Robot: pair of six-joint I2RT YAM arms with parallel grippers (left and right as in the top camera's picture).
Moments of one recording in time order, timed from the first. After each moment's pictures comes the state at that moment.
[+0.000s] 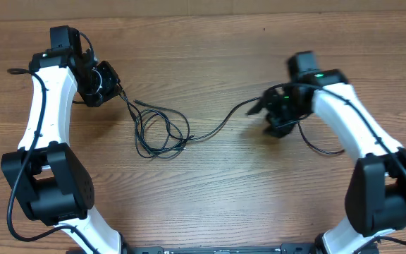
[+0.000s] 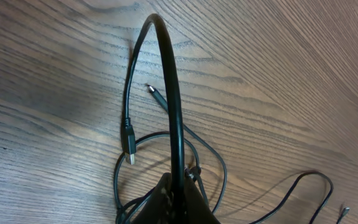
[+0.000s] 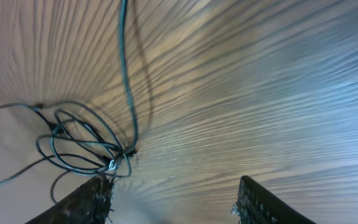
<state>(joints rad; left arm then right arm) 0.16 1.92 1.64 -1.02 0.35 -0.47 0.23 1.80 1.34 -0.94 -0.50 0.92</state>
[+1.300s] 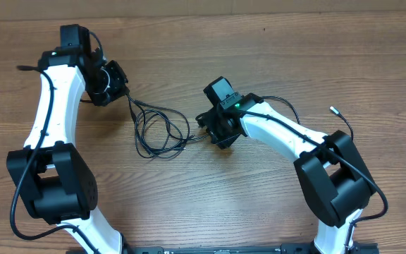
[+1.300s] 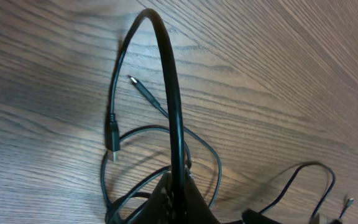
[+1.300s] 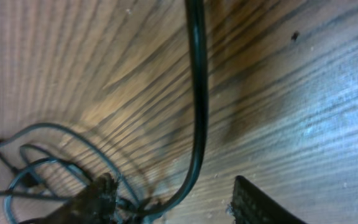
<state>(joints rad) 0.11 1.92 1.64 -1.02 0.34 -0.47 0.61 1.98 1.34 -0.62 -0.21 1.40</state>
